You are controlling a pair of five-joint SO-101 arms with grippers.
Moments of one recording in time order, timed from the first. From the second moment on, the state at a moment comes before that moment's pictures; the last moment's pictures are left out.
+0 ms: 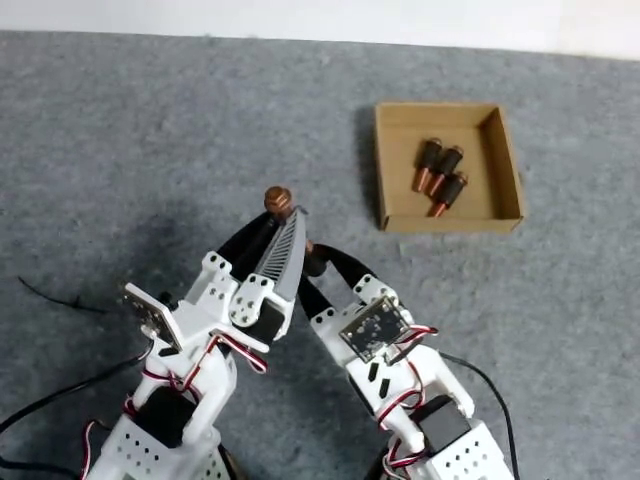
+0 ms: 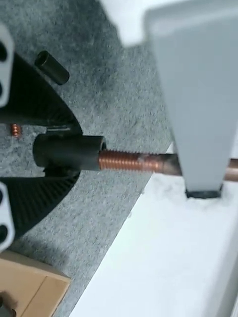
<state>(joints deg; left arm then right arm) 27.6 -103.4 95.9 2.9 26.3 -37.1 -104.1 95.3 20.0 17.9</state>
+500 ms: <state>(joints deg) 27.8 -103.4 95.9 2.9 26.3 -37.1 -104.1 94.6 20.0 17.9</state>
